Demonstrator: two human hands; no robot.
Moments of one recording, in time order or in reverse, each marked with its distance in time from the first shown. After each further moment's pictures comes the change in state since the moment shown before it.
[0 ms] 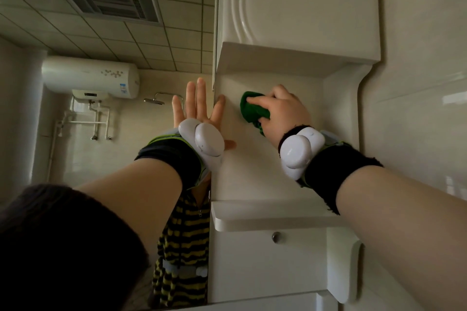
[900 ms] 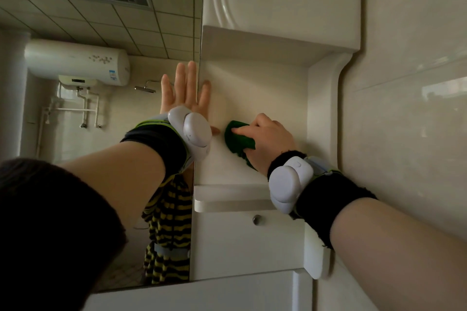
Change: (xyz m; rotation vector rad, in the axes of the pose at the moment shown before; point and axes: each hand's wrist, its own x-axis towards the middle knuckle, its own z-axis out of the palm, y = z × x) left_hand 0.001 0.005 0.000 0.119 0.068 0.023; right_hand -0.061 0.001 0.007 0.005 -0.274 0.003
